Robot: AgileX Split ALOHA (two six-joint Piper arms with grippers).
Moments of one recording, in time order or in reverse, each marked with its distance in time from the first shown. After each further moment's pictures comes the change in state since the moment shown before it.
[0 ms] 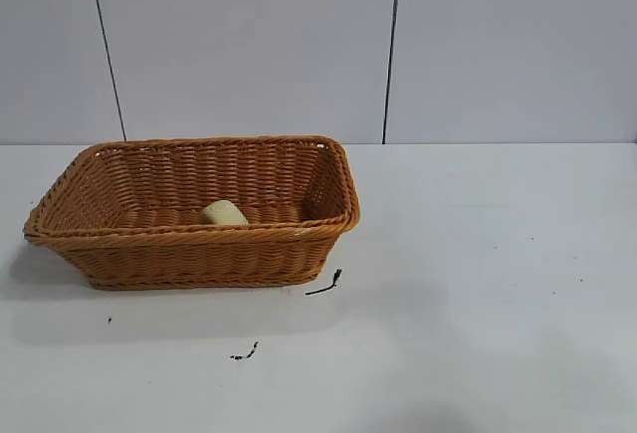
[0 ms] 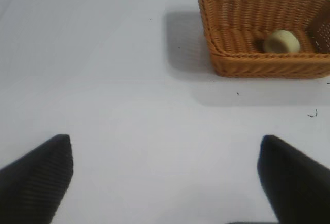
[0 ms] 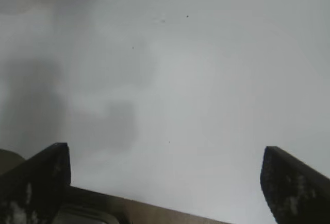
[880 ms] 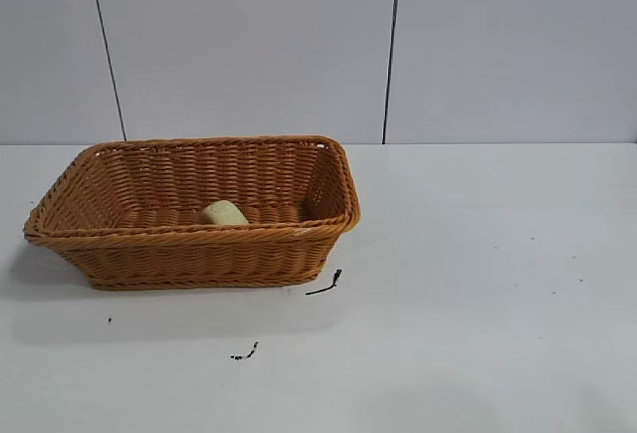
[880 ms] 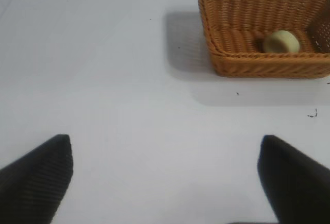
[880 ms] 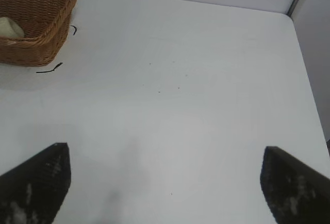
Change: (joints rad) left arm 0.000 0.000 0.000 0.000 0.000 0.000; right arm 0.000 -0.257 0.003 -0.002 0.000 0.030
